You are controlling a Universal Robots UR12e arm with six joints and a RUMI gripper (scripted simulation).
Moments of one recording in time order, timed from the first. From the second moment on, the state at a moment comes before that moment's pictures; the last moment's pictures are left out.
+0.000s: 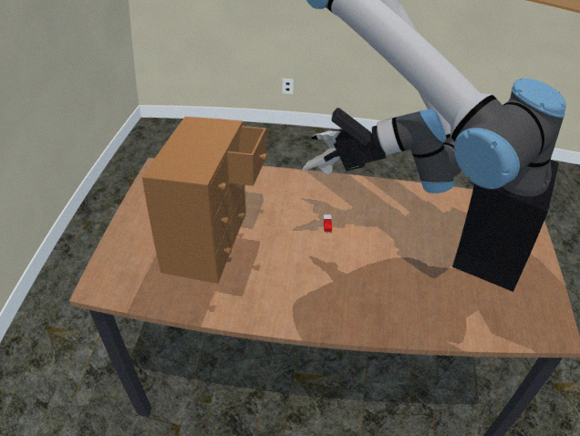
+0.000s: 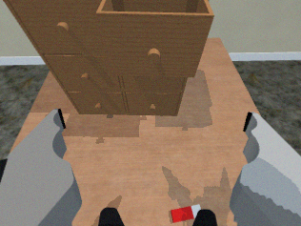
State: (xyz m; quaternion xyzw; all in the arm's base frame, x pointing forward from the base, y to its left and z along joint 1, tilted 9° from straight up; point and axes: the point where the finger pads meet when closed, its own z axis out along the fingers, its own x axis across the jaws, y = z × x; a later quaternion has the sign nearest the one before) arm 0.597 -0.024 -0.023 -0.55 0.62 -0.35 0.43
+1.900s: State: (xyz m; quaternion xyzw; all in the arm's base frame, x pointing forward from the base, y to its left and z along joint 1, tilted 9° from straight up) arm 0.603 -0.023 -0.031 -0.53 0.60 -0.38 0.46
